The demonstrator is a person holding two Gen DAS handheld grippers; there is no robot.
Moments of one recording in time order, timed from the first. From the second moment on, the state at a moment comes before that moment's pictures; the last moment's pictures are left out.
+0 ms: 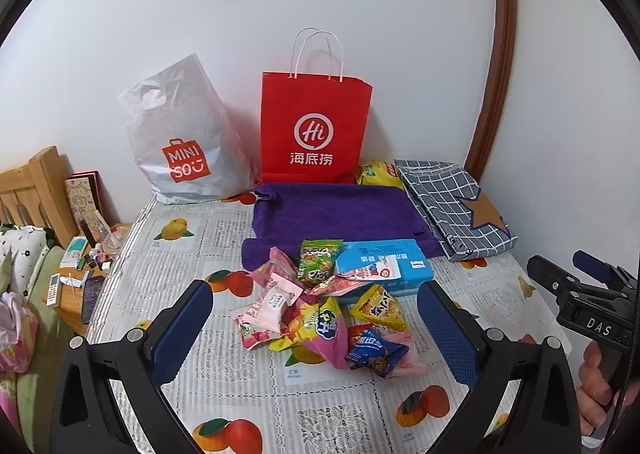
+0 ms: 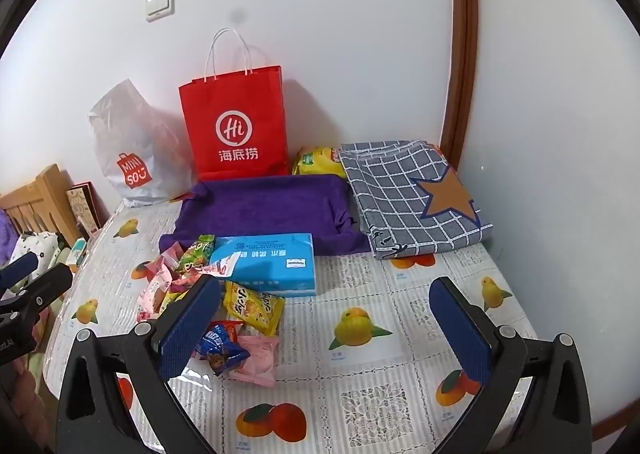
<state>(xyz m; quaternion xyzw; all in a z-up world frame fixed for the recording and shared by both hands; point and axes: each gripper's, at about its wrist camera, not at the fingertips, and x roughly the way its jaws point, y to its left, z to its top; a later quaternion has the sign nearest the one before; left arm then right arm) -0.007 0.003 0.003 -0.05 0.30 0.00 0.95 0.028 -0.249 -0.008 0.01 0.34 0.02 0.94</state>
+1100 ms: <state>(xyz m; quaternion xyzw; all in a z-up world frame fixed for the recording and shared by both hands) -0.006 -0.001 0.001 -0.04 0.31 0.00 0.95 0.021 -0.250 -0.010 0.00 0.33 0.02 0.94</state>
